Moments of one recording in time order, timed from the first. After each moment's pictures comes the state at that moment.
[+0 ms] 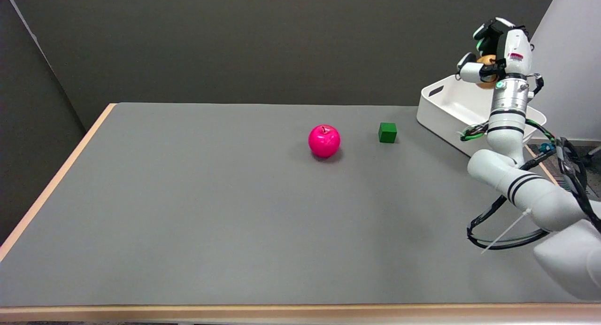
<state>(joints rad) 0.64 -0.94 -1.95 0.51 1.10 0.96 0.54</state>
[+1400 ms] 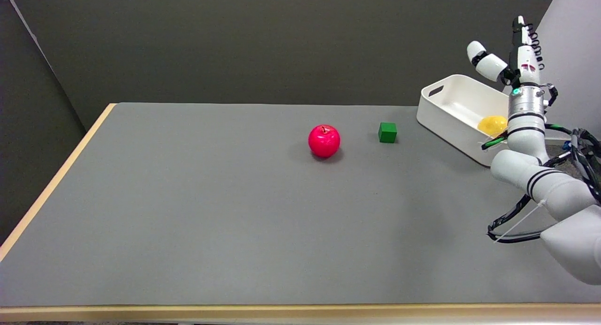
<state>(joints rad) 0.71 -0.88 -1.97 0.31 1.00 0.80 0.77</state>
